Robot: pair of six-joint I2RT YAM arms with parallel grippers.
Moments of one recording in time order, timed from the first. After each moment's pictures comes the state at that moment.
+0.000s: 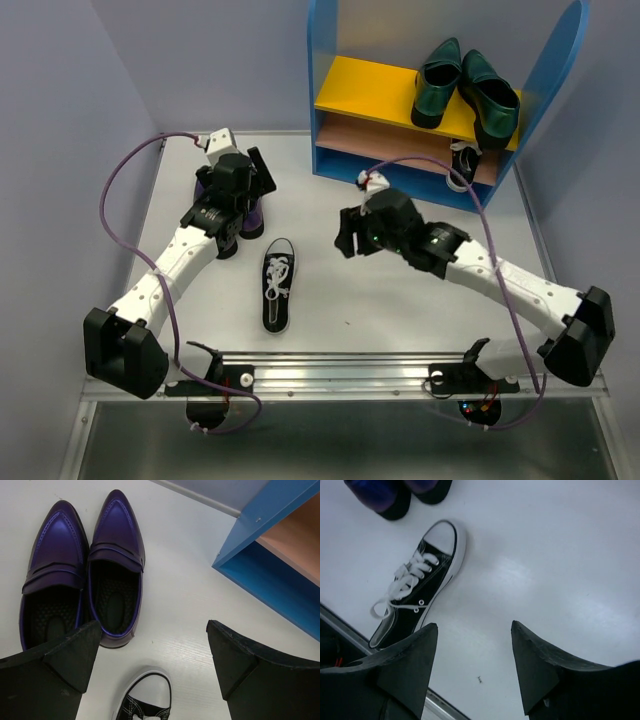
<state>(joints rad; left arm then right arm) -0.40 1.28 1.11 -0.25 -0.44 -0.51 0.78 1.29 1.17 -0.42 0.09 0.38</state>
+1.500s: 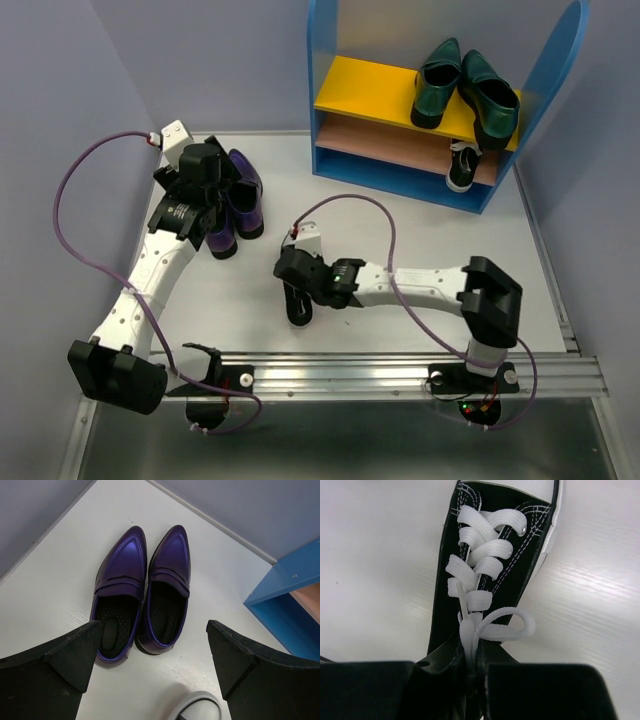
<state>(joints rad) -0.28 1.20 1.24 -0.50 -0.57 -0.57 1.22 1.85 1.35 -0.40 0.53 0.77</state>
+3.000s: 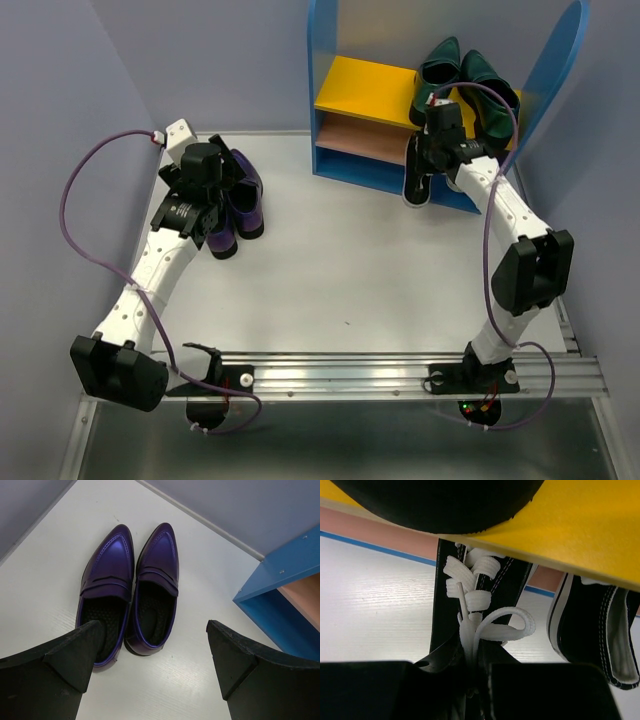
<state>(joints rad) -0.27 1.21 1.23 -0.45 -0.51 -0.57 0.26 1.75 1.68 -0.64 0.25 0.20</state>
